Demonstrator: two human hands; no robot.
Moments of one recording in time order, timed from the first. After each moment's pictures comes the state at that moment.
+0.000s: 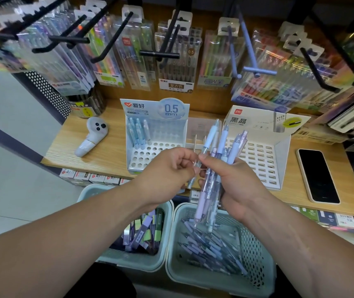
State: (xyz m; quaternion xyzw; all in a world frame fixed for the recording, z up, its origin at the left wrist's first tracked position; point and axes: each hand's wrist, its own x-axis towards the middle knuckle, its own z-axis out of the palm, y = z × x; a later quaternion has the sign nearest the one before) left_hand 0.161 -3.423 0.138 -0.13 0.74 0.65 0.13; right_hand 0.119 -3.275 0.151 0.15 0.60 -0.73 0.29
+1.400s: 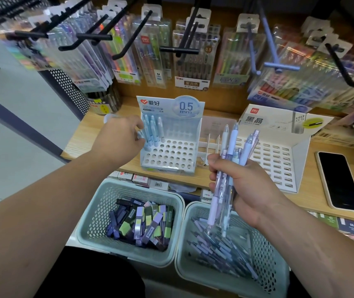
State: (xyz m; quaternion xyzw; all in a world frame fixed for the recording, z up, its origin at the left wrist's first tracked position) left_hand 0.143 -3.548 0.119 -0.15 0.97 0.17 -0.08; right_hand 0.126 -3.275 0.158 0.13 0.60 -0.72 0.33
